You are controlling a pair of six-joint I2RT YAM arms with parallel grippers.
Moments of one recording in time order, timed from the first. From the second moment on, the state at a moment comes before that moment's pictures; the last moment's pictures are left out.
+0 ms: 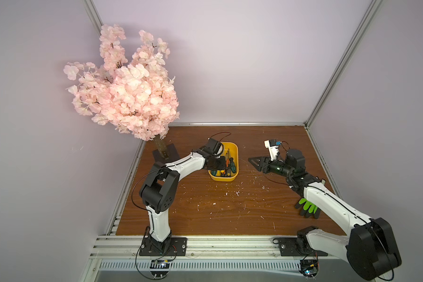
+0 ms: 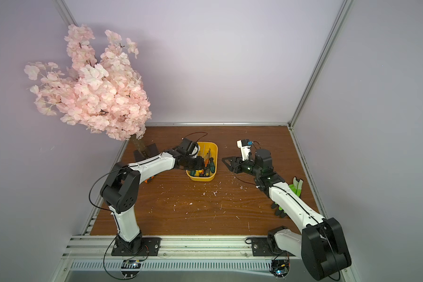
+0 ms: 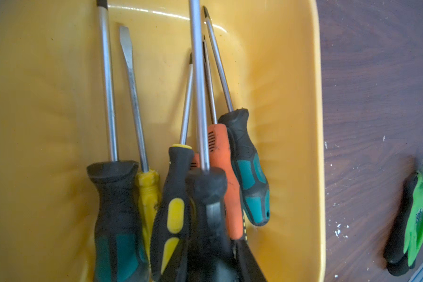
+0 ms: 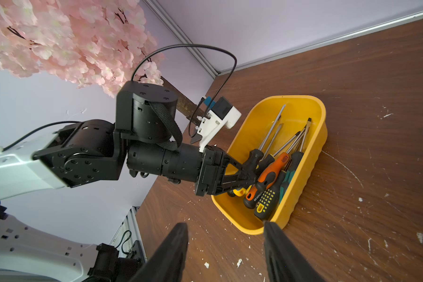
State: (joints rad) left arm -0.54 1.87 1.29 -0.42 0.22 -0.51; right arm 0.34 1.18 0.71 0.15 -0.60 0.56
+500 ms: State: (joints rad) left arm -0.54 1.87 1.31 -0.45 0.21 -0.50; right arm 0.33 1.19 0.71 0.16 -0.61 0.56
